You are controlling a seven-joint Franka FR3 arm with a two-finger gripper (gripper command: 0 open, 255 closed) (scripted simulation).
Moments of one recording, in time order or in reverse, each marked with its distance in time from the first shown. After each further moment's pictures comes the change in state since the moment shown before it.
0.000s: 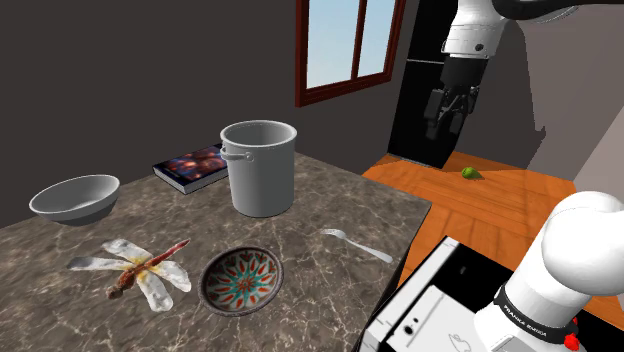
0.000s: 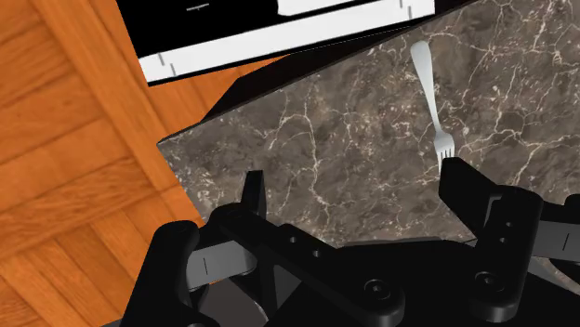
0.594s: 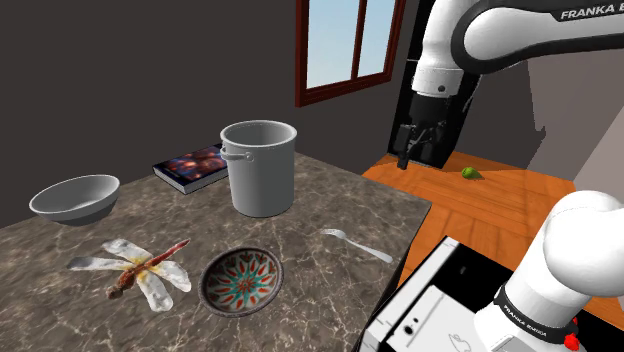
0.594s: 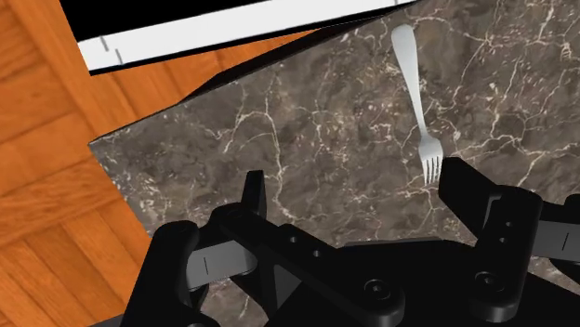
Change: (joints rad) arm 0.040 0.066 0.076 -0.147 0.060 0.221 0.056
